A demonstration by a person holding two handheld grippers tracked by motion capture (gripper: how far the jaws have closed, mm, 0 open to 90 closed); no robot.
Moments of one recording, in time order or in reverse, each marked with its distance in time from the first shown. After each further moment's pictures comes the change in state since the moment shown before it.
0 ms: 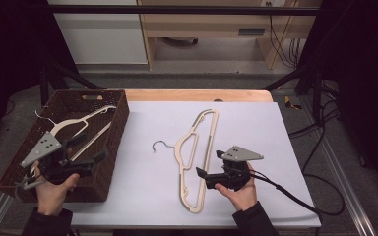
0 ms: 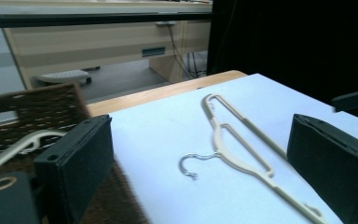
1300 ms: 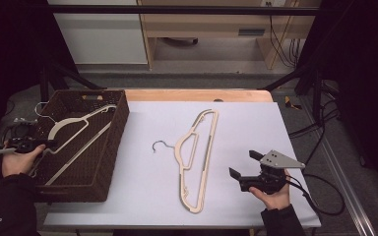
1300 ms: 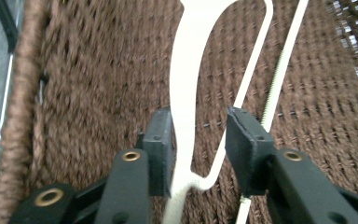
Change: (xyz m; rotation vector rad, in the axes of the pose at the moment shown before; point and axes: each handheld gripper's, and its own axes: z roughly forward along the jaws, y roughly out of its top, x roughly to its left) left arm 0.199 -0.041 -0.001 0.648 0.443 -0.260; right arm -0.056 -0.027 -0.065 -0.084 -0.082 -0.031
